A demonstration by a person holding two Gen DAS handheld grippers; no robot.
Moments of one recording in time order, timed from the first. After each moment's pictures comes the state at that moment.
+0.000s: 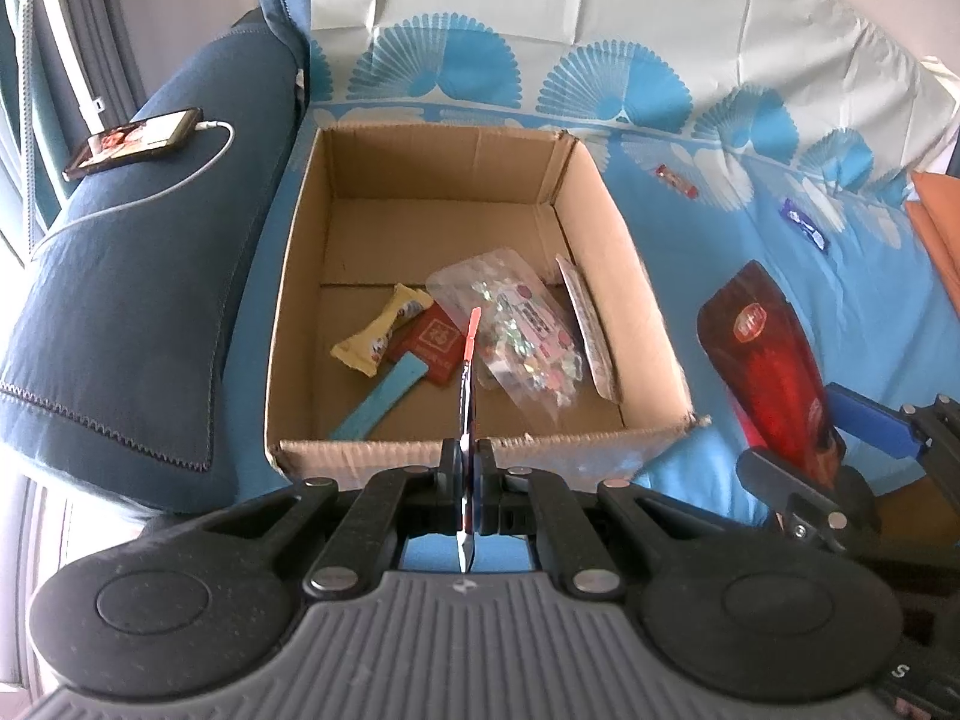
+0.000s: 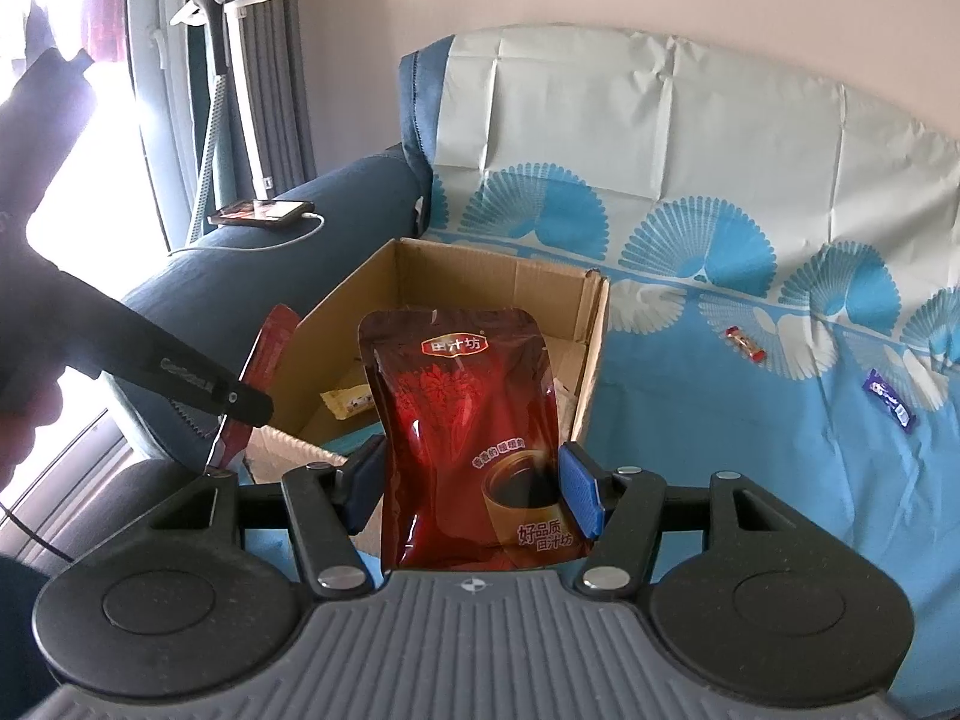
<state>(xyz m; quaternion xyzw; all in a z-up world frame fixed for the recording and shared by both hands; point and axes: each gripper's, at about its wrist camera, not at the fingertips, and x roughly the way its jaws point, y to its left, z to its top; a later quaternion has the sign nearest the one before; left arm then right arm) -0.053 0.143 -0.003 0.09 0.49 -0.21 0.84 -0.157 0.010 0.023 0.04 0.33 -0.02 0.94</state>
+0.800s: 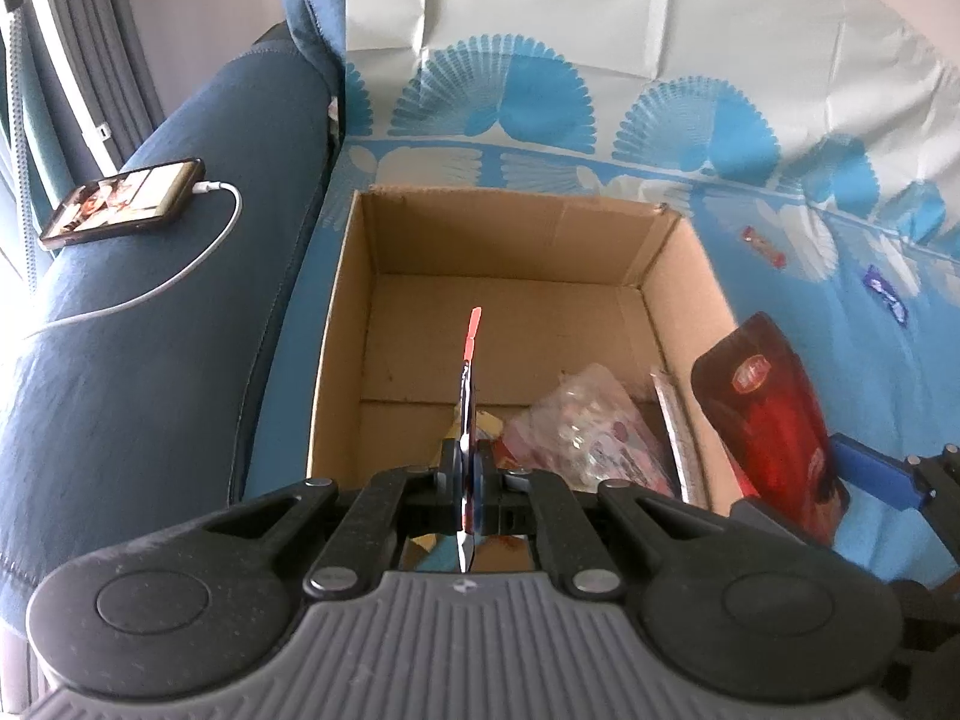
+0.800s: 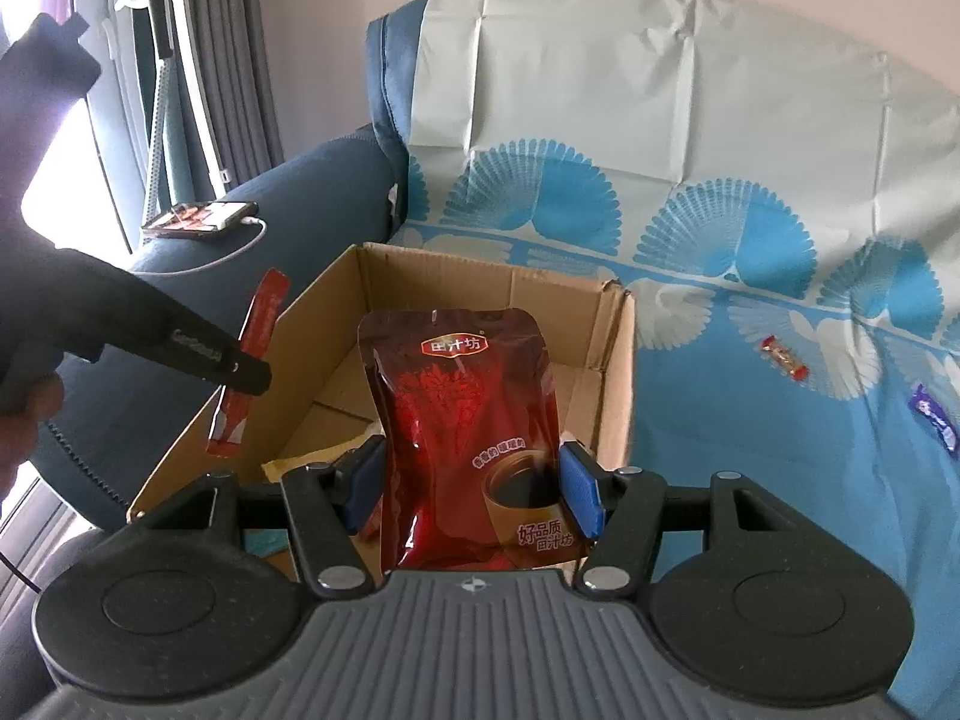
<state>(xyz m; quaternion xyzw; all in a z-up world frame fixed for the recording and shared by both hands) 0.081 0.120 -0.032 0.10 0.48 -0.17 0.86 -0.026 -0.003 -0.022 0.05 0.35 -0.03 0.93</state>
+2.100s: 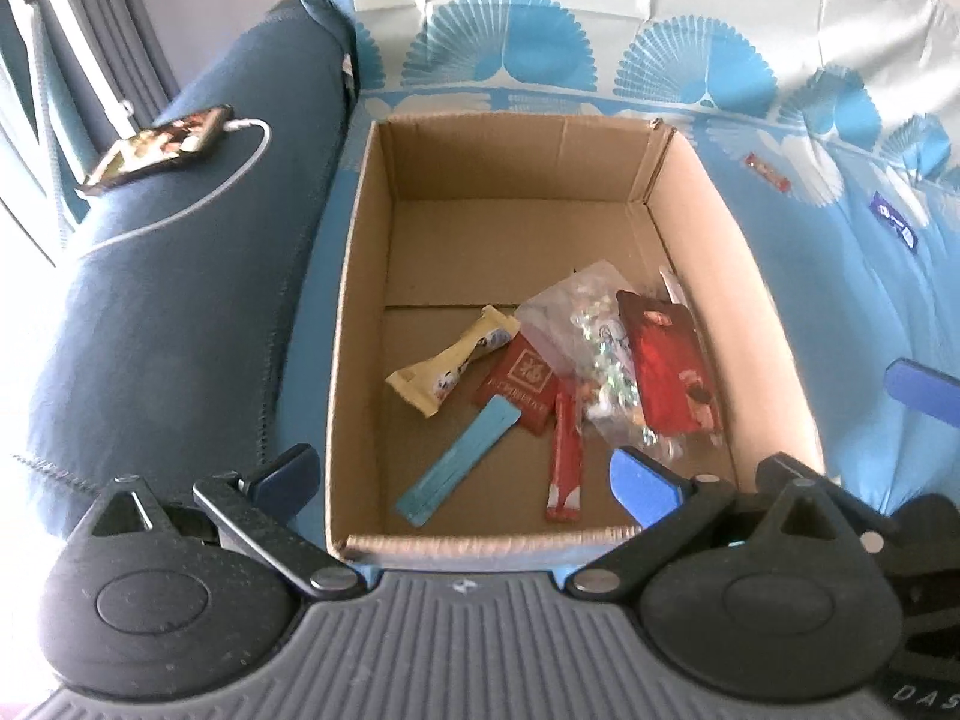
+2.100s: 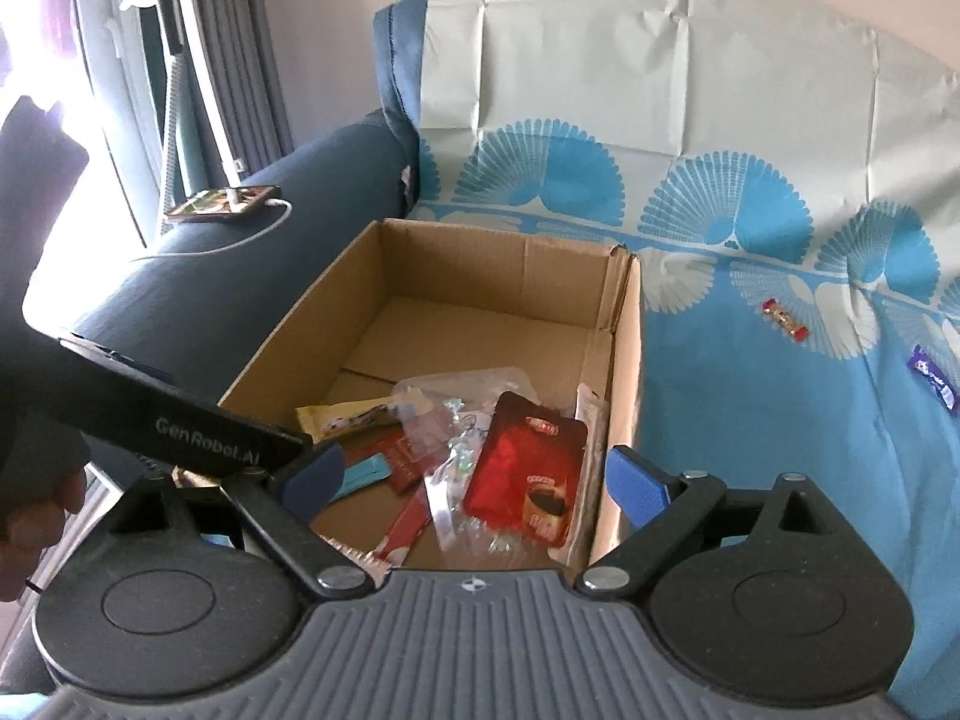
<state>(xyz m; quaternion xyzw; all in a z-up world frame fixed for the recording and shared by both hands) 0.008 0.137 -0.038 0.14 0.48 -0.15 0.85 -0.071 0.010 -0.009 0.07 0.36 -0.02 0.93</state>
